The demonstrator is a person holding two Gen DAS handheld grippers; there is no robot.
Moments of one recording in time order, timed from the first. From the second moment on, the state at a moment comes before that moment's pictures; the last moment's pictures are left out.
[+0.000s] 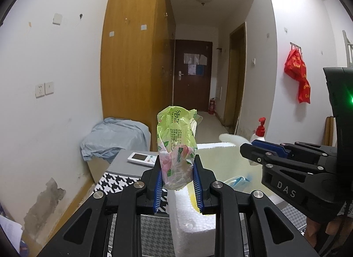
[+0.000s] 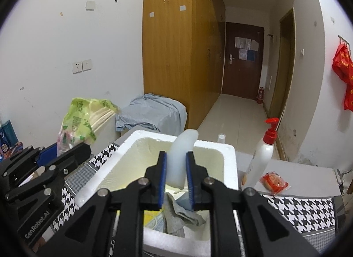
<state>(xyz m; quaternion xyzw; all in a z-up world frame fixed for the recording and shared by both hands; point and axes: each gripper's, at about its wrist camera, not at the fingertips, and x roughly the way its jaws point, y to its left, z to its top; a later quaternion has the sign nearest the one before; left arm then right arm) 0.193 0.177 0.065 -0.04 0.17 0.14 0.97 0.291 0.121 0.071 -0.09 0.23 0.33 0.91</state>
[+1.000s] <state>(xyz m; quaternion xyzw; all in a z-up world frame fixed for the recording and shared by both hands) 0.201 0.165 0.070 -0.04 0.17 0.13 0.97 0.273 0.066 0.082 -0.07 0.18 0.28 0.94</state>
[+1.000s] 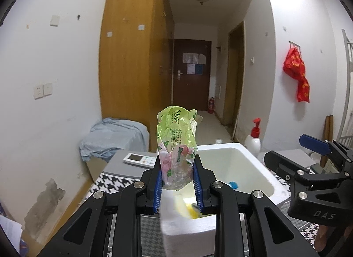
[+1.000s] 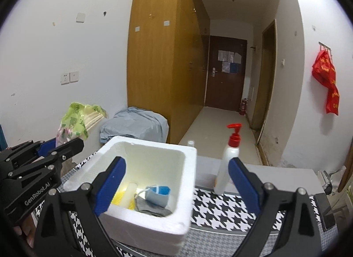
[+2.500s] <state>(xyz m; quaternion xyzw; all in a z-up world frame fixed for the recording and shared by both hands) 0.231 0.118 0.067 -0.02 0.17 0.10 0.98 0.272 -0.011 0.064 -0.04 0.20 0.20 0.96</state>
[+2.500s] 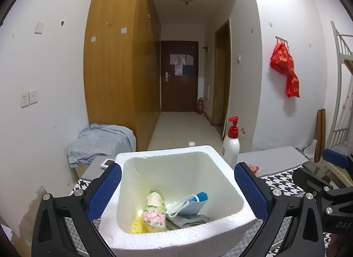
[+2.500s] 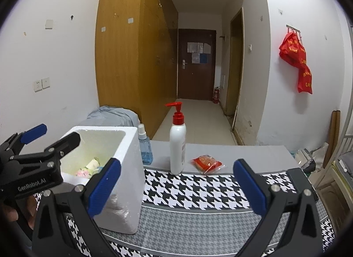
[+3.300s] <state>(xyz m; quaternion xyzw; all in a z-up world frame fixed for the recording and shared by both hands) 0.152 0.089 0.092 -0.02 0.12 0.10 0.99 0.207 -0.040 0.084 -0.03 0.16 0.21 0.96</state>
